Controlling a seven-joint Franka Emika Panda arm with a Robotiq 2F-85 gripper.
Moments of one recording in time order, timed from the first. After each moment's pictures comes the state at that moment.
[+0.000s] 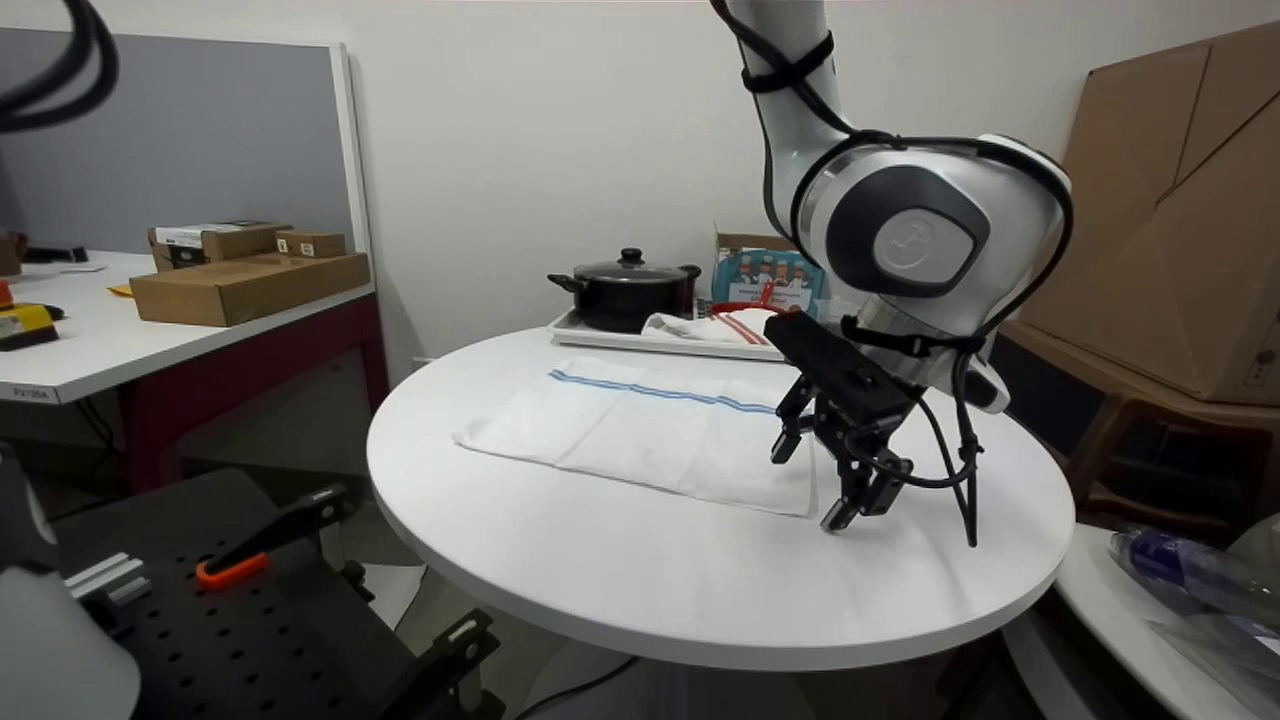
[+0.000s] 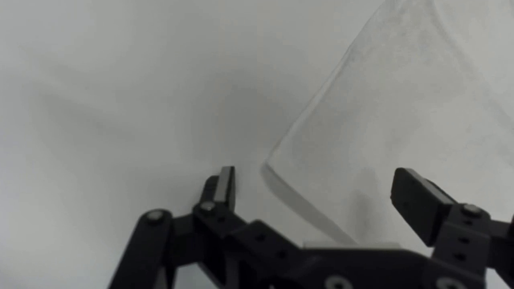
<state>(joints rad) -0.37 0.68 -0.06 -1.89 0.40 2.34 -0.27</state>
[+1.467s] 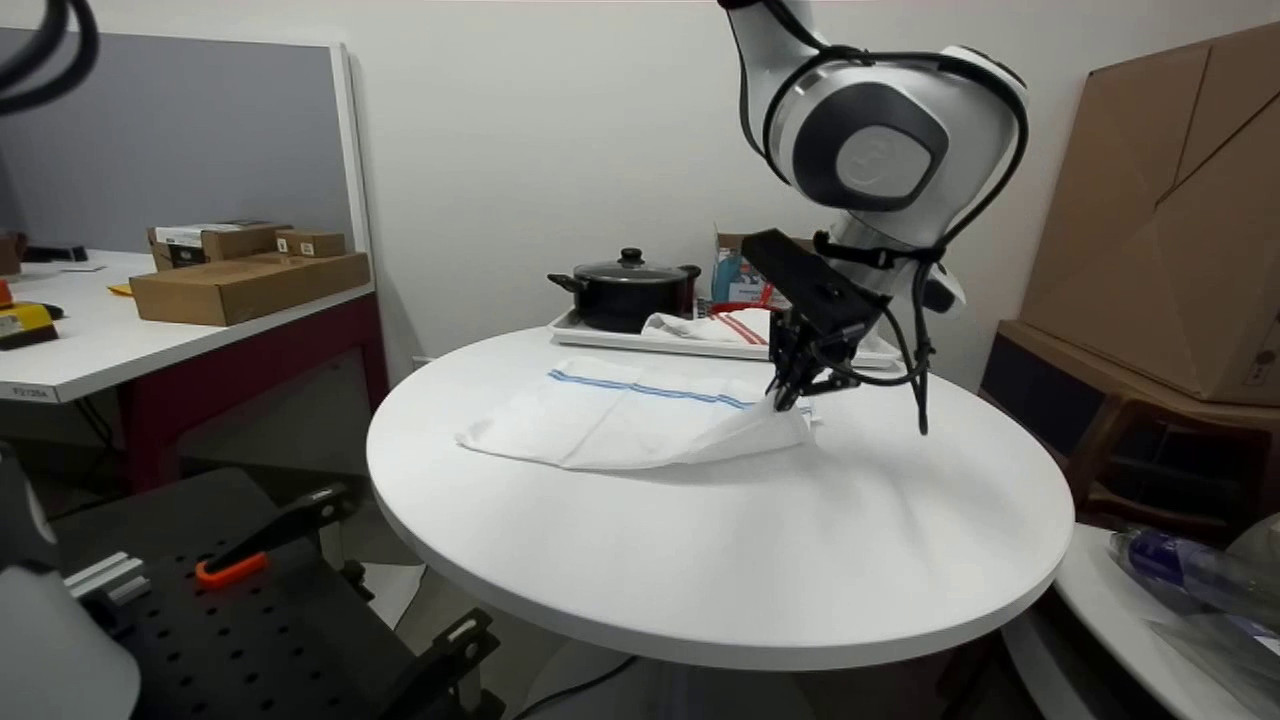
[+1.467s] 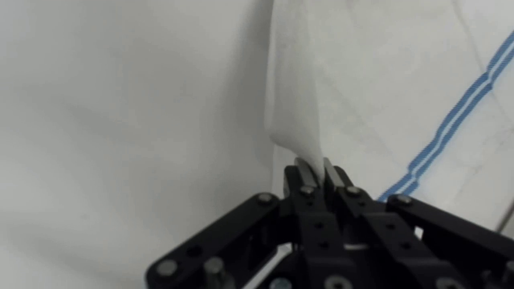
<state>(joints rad) -0.38 0.55 0.05 -1.92 0.48 2.34 -0.30</state>
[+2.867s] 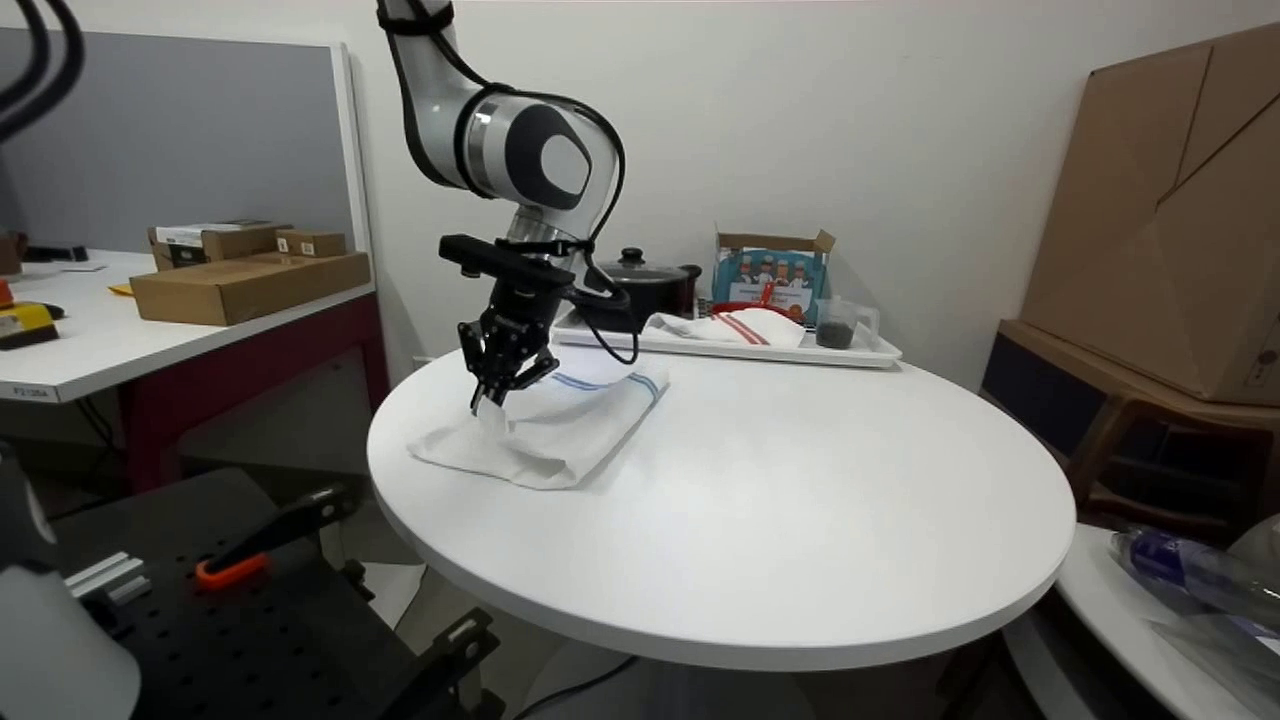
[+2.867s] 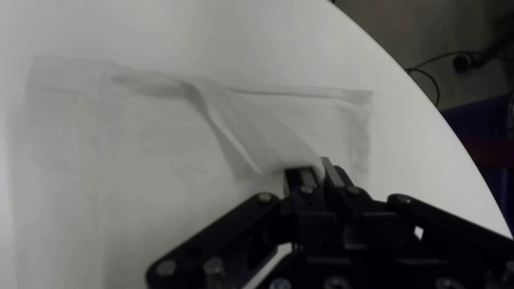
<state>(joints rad) 0.10 0.40 0.15 -2.28 0.11 2.29 -0.22</state>
